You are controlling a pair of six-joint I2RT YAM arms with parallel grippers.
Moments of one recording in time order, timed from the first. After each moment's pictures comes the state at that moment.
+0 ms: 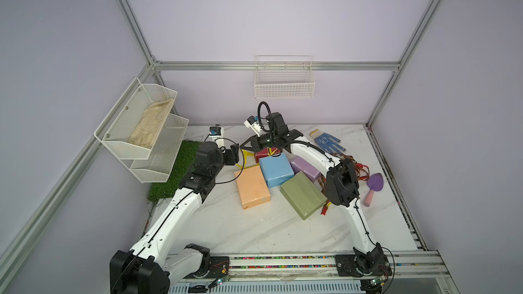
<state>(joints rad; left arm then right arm) -0.26 1.12 0.94 -0.17 -0.06 -0.23 0.61 2.35 2.17 -0.38 -0.78 0.23</state>
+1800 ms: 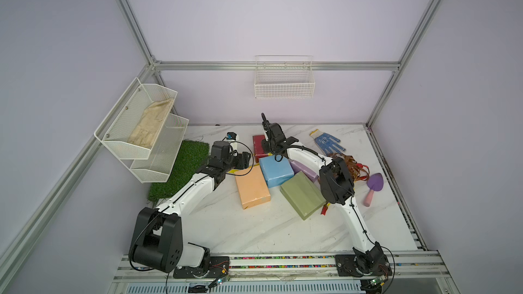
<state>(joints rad) -0.26 1.40 0.94 -0.11 0.15 -0.22 0.61 2.42 2.09 -0.39 0.18 0.13</state>
